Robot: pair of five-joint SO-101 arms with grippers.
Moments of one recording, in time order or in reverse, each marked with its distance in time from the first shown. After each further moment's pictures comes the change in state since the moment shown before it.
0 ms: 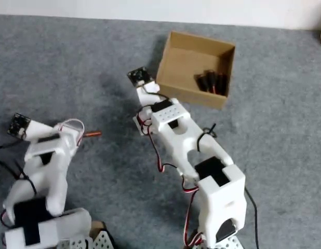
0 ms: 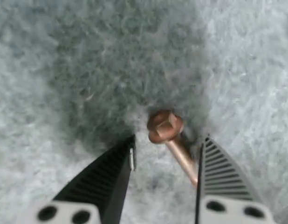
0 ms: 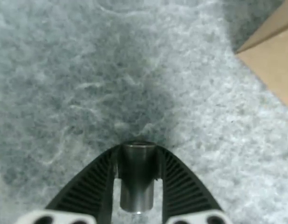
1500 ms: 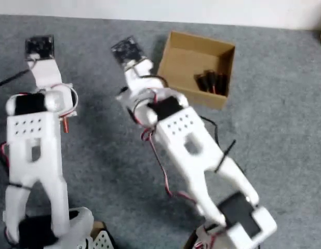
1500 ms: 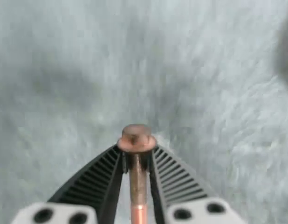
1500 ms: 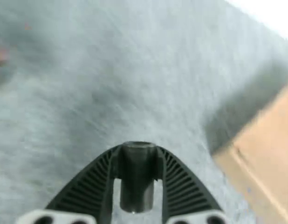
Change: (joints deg) left arm 5.3 -13.0 -37.5 38.6 -56.6; right arm -6.5 -28.8 0.1 0.1 5.4
